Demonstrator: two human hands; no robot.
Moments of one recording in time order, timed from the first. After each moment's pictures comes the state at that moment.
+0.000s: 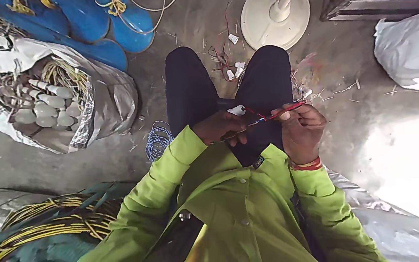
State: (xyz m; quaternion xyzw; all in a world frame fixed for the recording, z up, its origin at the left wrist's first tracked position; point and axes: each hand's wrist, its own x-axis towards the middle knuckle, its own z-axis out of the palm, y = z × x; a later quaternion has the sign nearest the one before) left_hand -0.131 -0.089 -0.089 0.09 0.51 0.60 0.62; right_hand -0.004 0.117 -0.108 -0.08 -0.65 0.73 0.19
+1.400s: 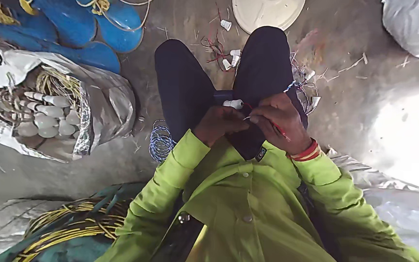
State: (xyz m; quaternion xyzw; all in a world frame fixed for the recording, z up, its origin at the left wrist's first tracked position) left_hand -0.108 -0.088 -0.099 0.06 0.61 0.61 0.51; right_hand -0.006 0.106 -0.107 0.06 -0.91 0.40 0.10
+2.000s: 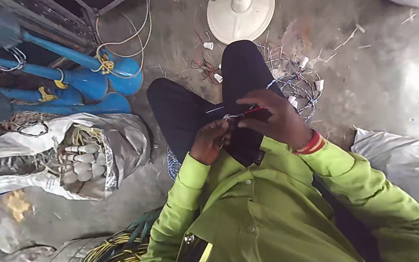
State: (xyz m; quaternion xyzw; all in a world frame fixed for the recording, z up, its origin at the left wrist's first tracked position) left_hand -0.099 -0.097 -0.106 -0.07 0.50 0.70 0.50; right_hand -0.013 0.113 -0.103 -0.02 -0.84 0.53 0.13
